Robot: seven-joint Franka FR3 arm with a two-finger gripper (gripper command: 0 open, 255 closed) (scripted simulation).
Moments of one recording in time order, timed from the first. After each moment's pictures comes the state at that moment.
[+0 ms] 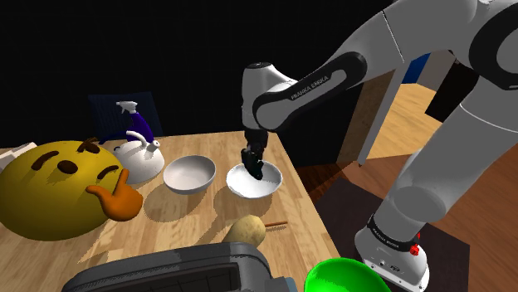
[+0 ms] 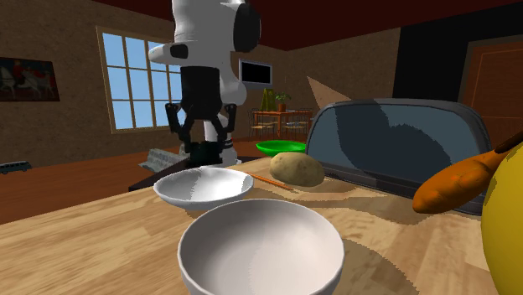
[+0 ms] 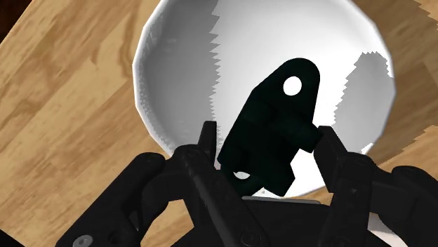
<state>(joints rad) -0.01 -0.12 0.32 -2.40 0.04 2.28 0.06</state>
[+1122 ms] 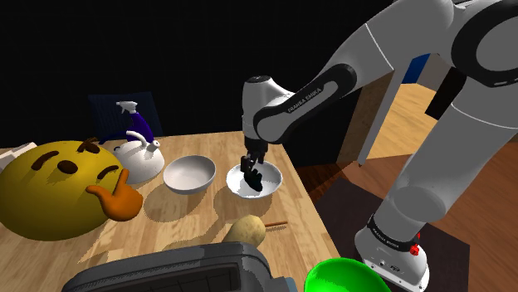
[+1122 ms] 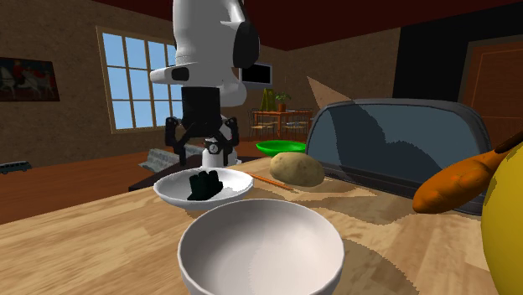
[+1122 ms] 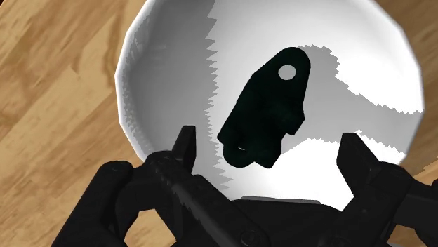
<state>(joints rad) -0.02 -0.06 0.32 -2.44 0.01 2.38 0.08</state>
